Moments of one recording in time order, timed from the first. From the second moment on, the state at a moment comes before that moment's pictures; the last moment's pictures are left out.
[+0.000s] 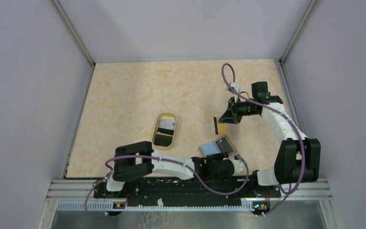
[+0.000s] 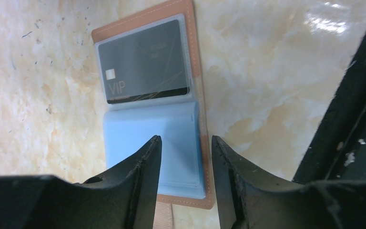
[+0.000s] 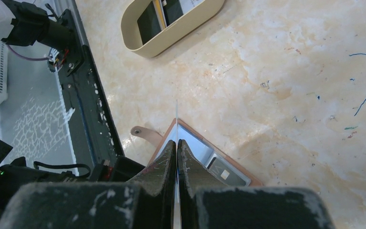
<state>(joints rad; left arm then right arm) -1.51 2.00 1.20 0.00 -0.55 0.15 0.05 1.39 1.01 -0.75 -1.06 -0.50</state>
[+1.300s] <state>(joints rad) -1.32 1.23 0.59 0.42 -0.23 -0.20 0.01 1.37 0.93 -0.58 -1.21 -0.31</state>
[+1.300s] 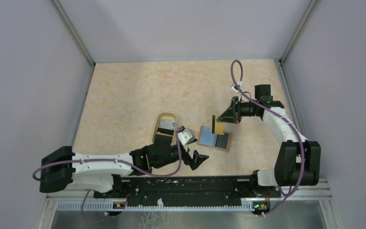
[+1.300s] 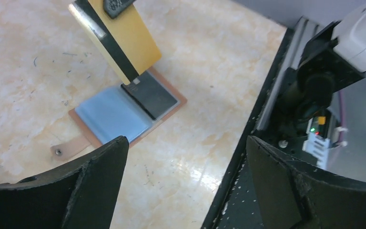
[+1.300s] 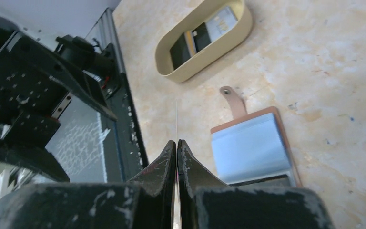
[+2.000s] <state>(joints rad) -1.07 1.31 0.36 1.08 0.16 -0.52 0.02 1.31 0.88 -0.49 -1.52 -0.26</state>
